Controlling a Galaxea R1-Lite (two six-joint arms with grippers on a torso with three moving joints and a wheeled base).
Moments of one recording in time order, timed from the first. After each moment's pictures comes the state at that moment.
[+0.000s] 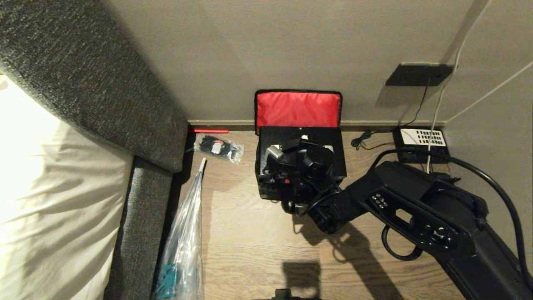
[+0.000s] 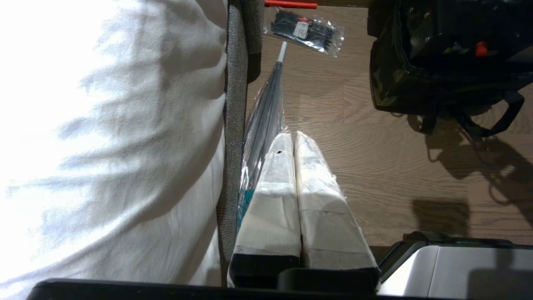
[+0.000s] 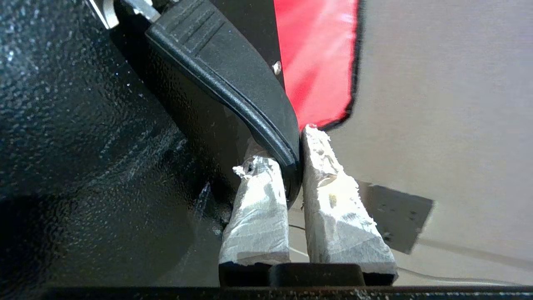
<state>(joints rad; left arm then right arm) 0.00 0.00 0.00 0.00 0.00 0.01 0.66 2.53 -1.54 -1.33 -0.71 -1.58</state>
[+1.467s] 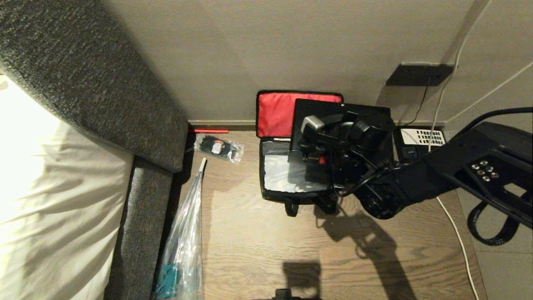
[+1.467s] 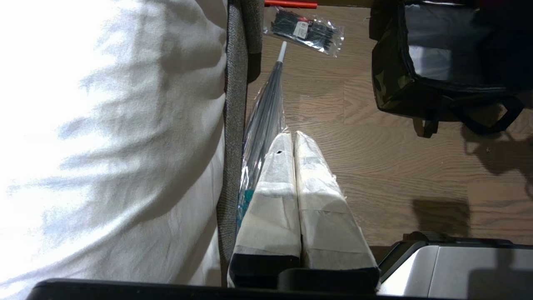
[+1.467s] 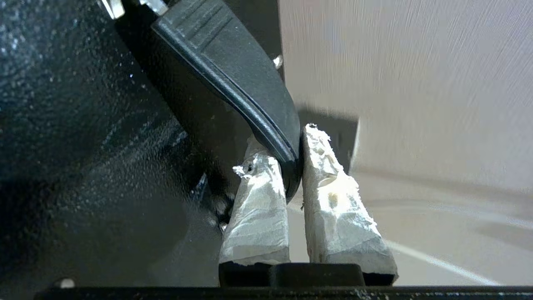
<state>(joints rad) 0.00 0.00 0.00 0.00 0.00 0.01 0.57 2.15 -1.21 -1.31 -0.81 -1.61</state>
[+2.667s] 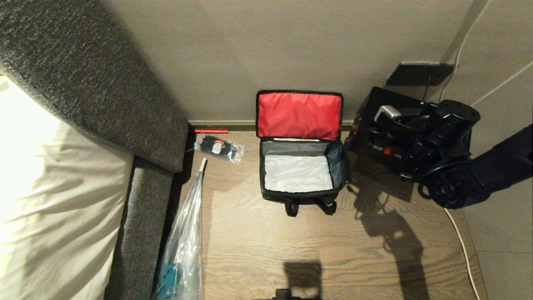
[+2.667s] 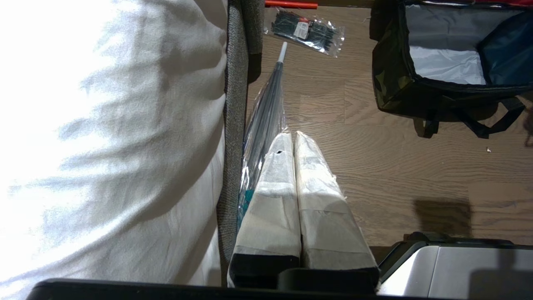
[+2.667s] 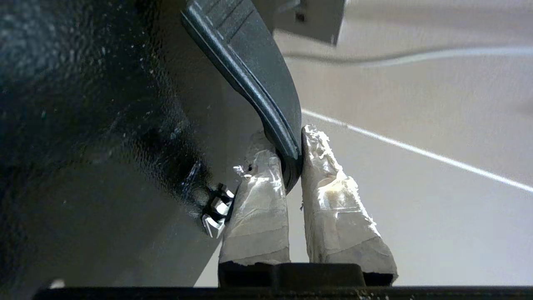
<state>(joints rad) 0.00 0.00 0.00 0.00 0.00 0.01 0.22 2.01 -1.00 -1.37 -0.82 -1.58</state>
